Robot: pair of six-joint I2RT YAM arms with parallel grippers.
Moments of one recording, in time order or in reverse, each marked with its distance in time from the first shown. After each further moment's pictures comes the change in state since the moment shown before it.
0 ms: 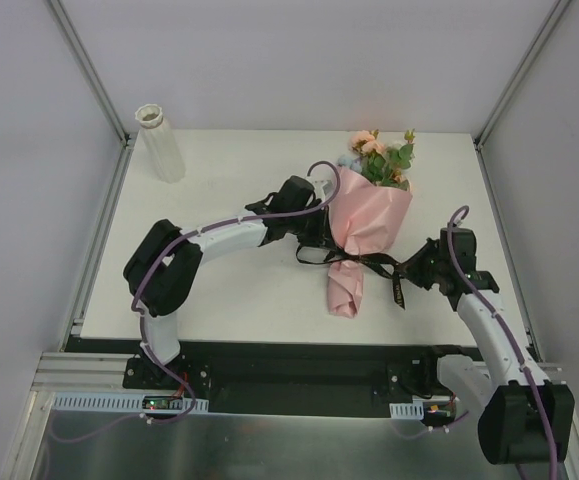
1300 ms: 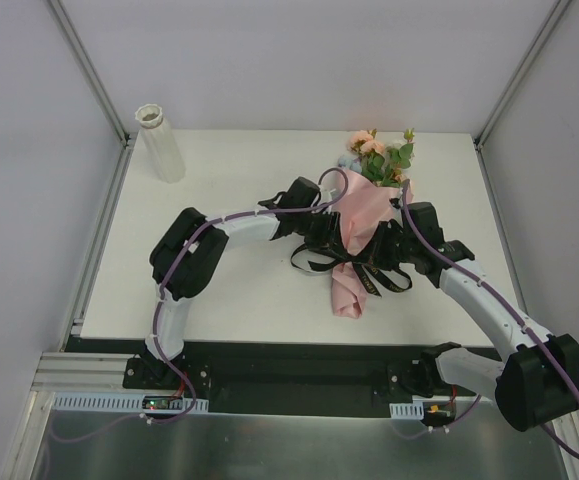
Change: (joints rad) left arm 0.033 0.183 0.101 0.005 0.214 0.008; right arm 0.266 0.177 0.179 0.020 -0.158 -0.112
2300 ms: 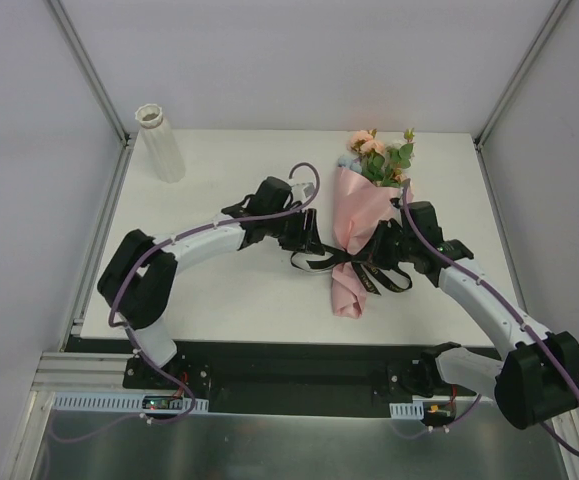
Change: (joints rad) left arm 0.044 -0.393 -0.275 -0.043 -0.163 0.045; right arm 0.001 0.012 0.000 0.016 0.000 0.037
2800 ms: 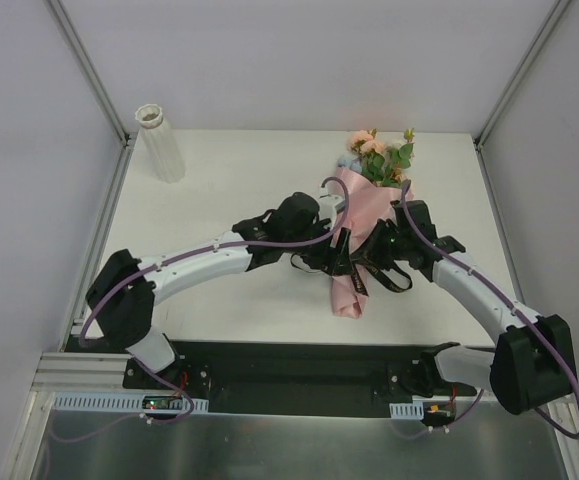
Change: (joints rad) left arm -0.257 -0.036 0.106 -0.057 -0.129 0.076; right arm 0.001 0.084 0.002 0.038 -0.016 0.182
